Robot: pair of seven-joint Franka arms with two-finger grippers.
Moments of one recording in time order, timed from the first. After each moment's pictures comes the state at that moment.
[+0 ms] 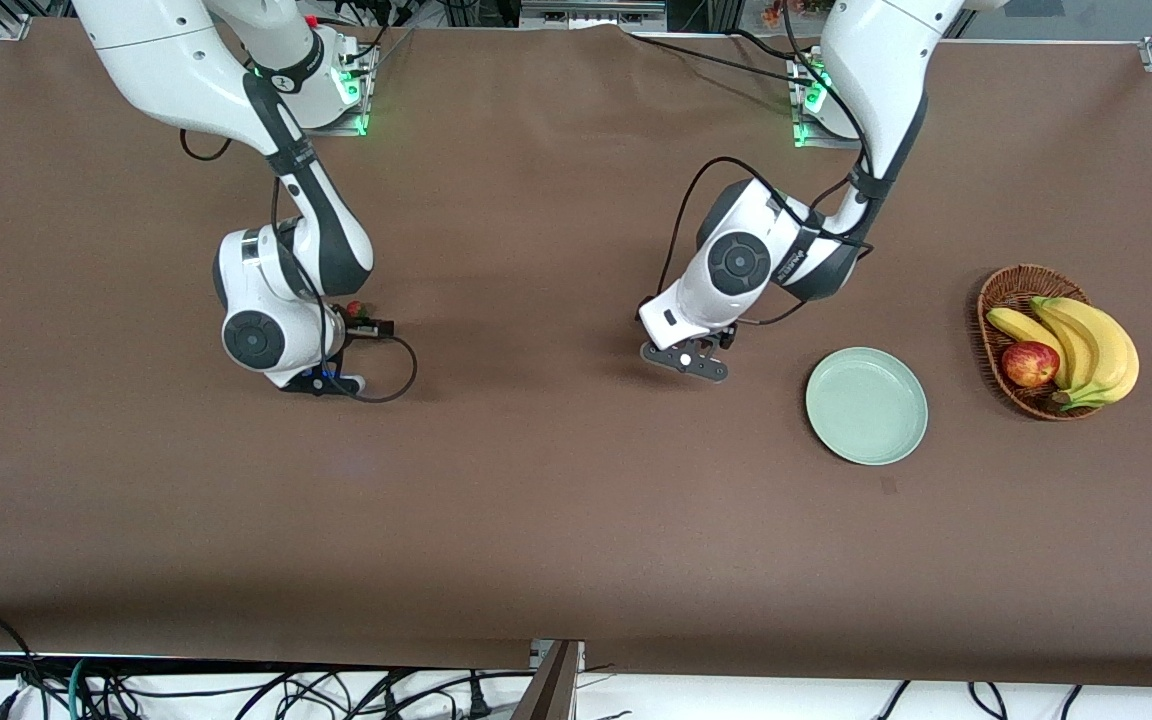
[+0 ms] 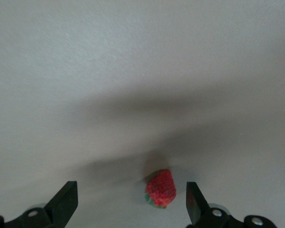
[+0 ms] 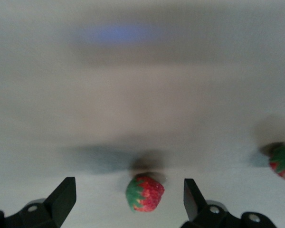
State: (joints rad) left arm -0.46 0.53 -0.14 -1.92 -0.10 2.38 -0.26; right arm 0.30 0.52 -0.03 -2.00 0.10 2.11 0.25
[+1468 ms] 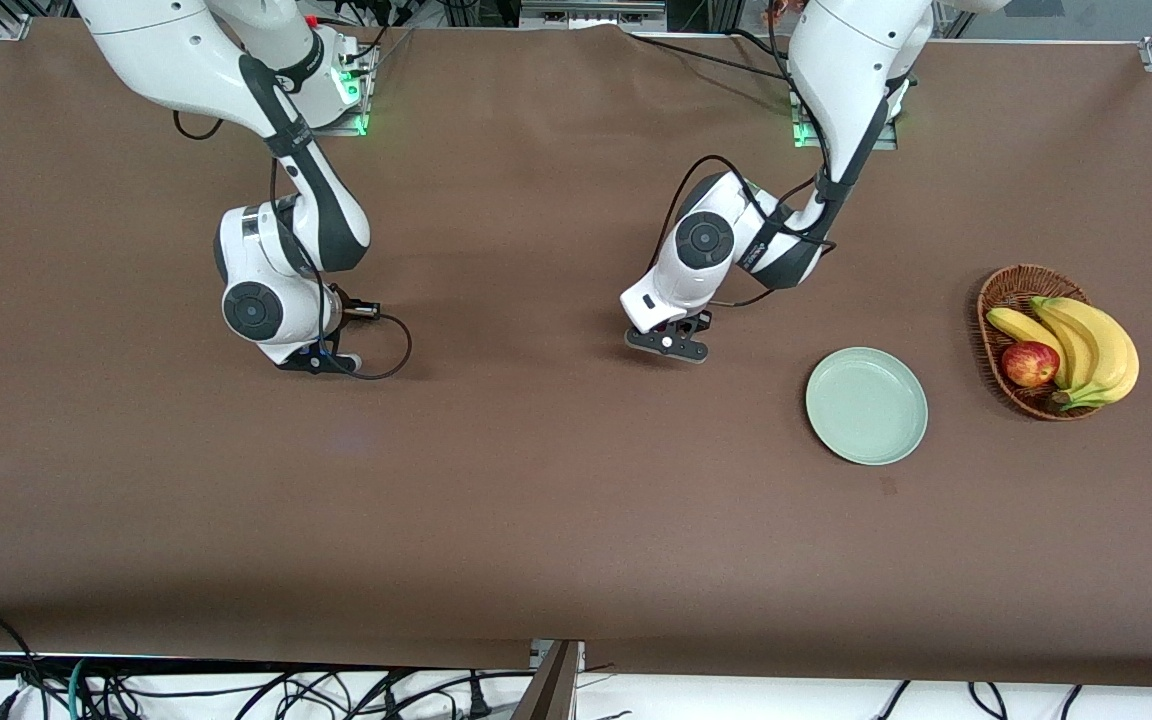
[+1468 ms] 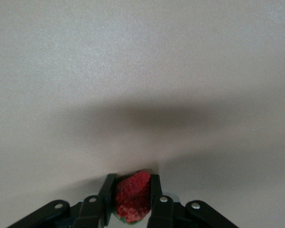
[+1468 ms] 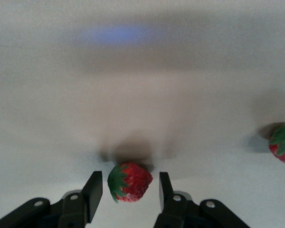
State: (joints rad) left arm -0.53 0.57 -0.13 -1.97 -0.04 2.50 -0.40; right arm 0.28 0.46 -0.02 -2.09 0.09 2.18 0.25
